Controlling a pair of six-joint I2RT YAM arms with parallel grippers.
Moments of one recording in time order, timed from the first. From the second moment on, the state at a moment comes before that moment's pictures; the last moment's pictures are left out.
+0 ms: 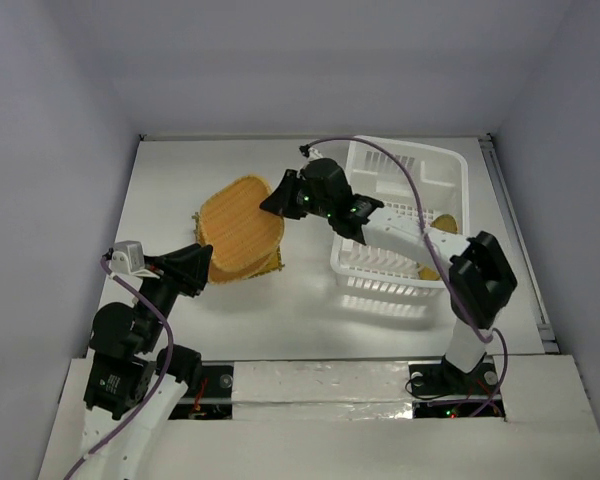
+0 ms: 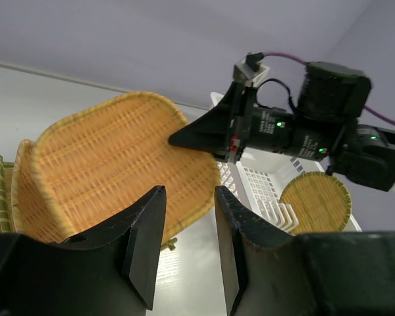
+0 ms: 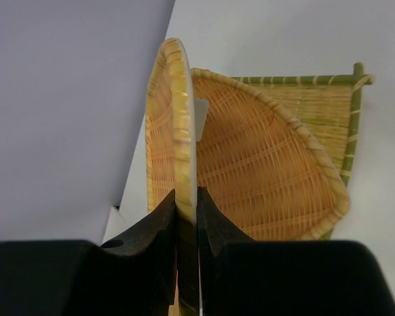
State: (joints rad) left arm -0.34 0.15 0.65 -0.37 0.00 -0.50; right arm 0.79 1.77 1.43 0.01 -0.14 0.83
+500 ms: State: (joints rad) left arm -0.32 0.16 0.65 -0.37 0.00 -0.50; right arm 0.79 1.92 1.44 0.22 -0.21 0.99
